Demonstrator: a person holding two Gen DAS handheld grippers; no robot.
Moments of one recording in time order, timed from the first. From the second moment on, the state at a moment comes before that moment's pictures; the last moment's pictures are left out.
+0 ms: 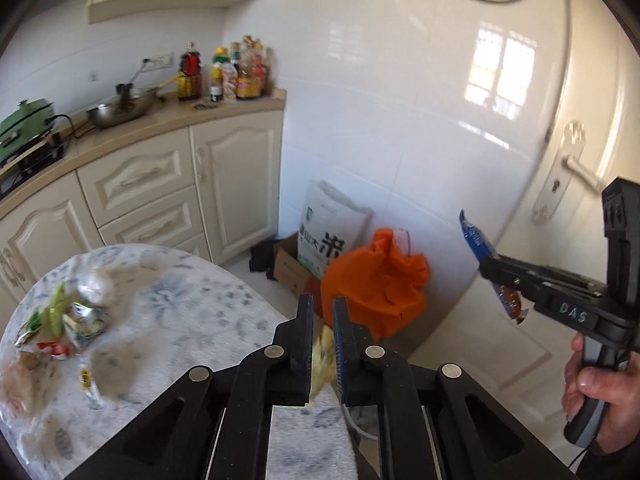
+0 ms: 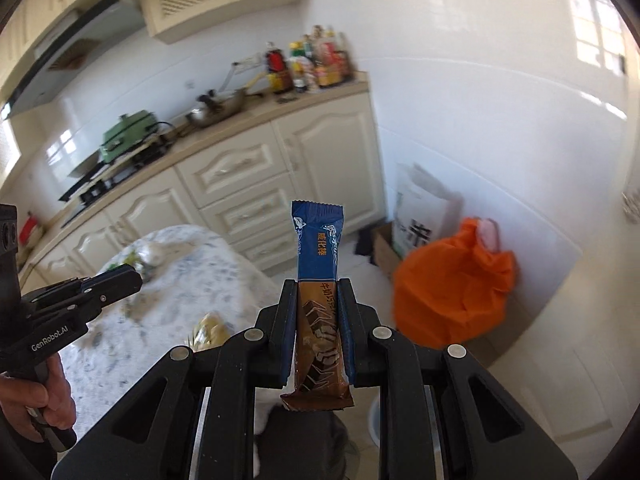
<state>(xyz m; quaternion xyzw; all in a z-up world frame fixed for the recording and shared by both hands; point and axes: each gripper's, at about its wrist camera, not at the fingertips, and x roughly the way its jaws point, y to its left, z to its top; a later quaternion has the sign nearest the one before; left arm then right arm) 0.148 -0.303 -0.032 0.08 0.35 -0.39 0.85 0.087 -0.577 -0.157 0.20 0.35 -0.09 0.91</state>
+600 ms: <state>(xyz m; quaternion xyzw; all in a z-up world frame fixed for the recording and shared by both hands) 0.131 -0.367 -0.075 0.13 0.39 -0.37 0.83 0.040 -0.634 -0.305 0.30 0.45 -0.13 0.83</state>
